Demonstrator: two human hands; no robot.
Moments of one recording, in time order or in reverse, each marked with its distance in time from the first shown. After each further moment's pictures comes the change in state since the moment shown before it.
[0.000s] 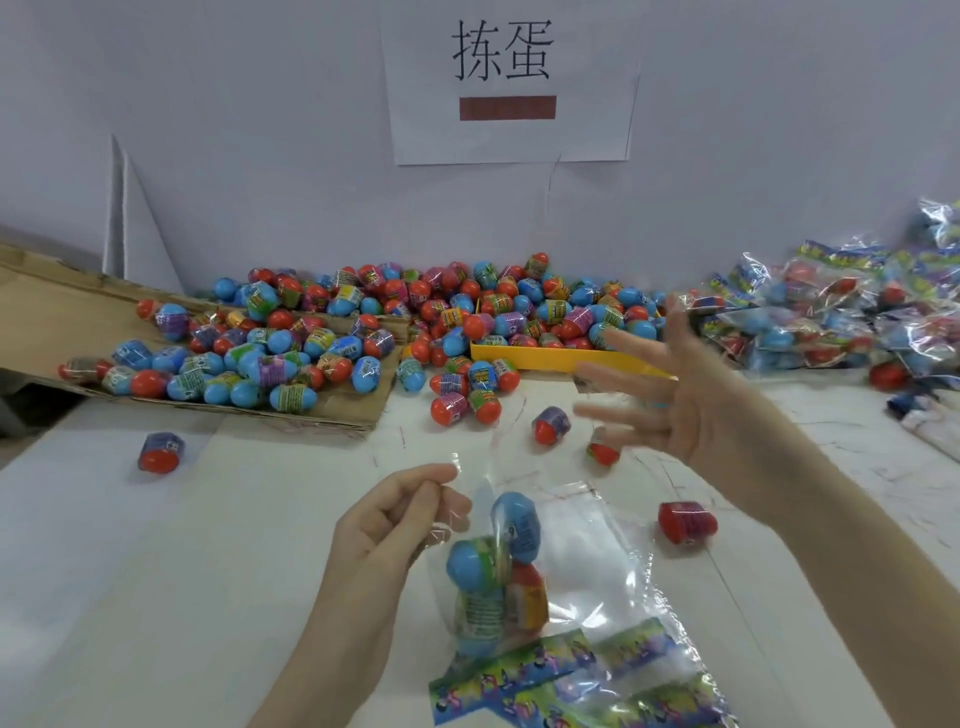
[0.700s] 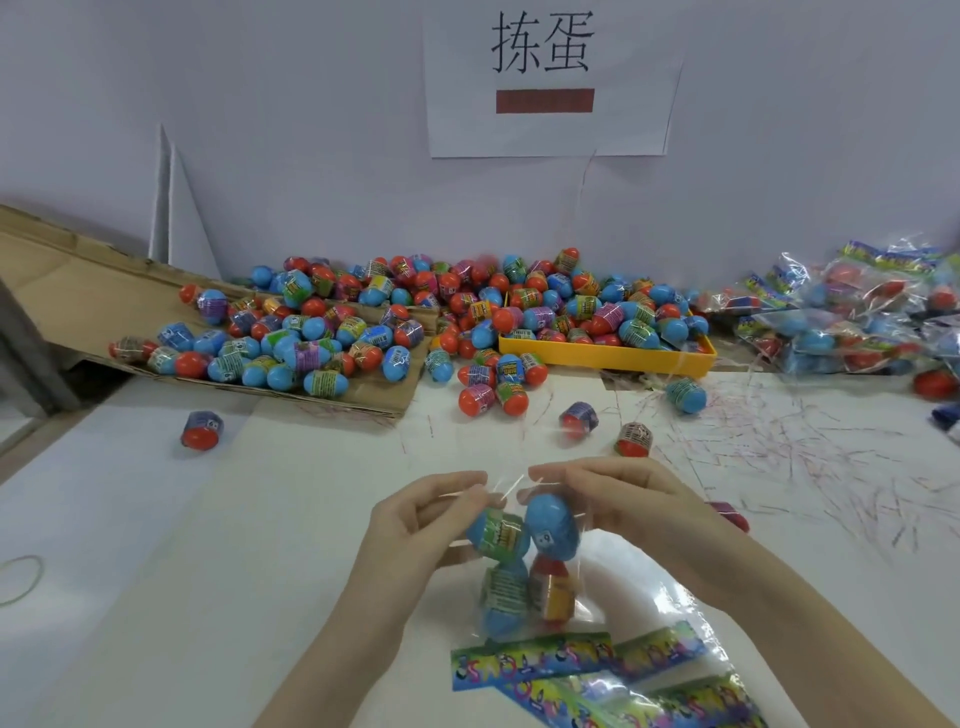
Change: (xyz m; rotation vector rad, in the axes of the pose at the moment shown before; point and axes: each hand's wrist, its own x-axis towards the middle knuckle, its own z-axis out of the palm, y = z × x) left_hand 0.001 -0.005 -0.009 0.145 -0.062 -0.139; right_hand -0.017 0.041 0.039 -0.068 -0.284 0.124
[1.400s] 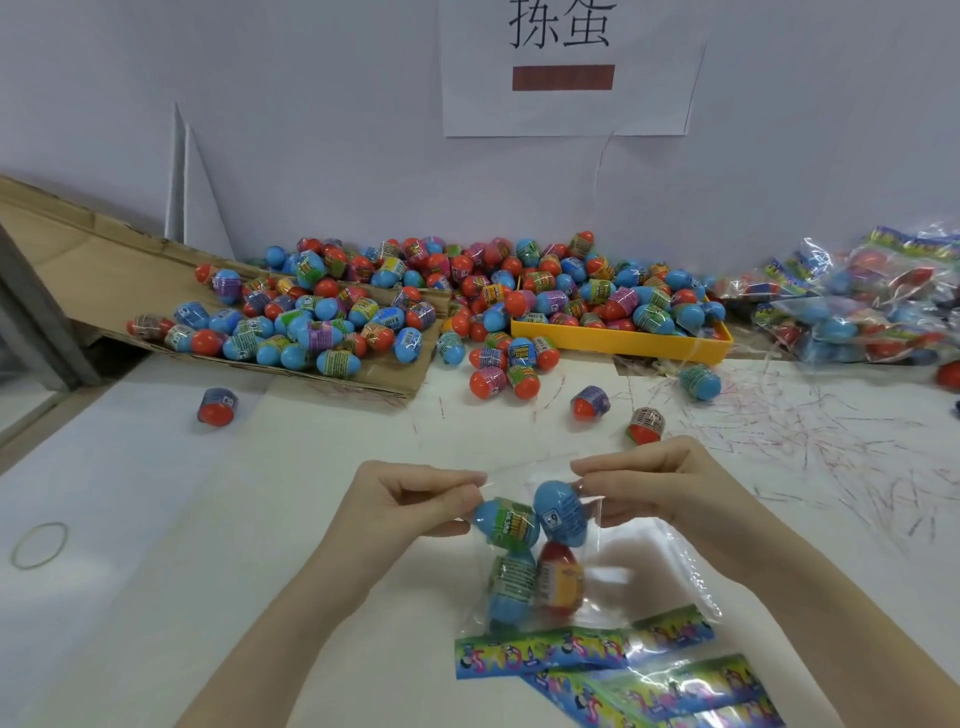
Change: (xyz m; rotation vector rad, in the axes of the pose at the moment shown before) left_hand 0.004 0.008 -0.025 0.089 -0.097 0.067; right_hand -0.003 0.001 -0.012 0.075 0.071 0.014
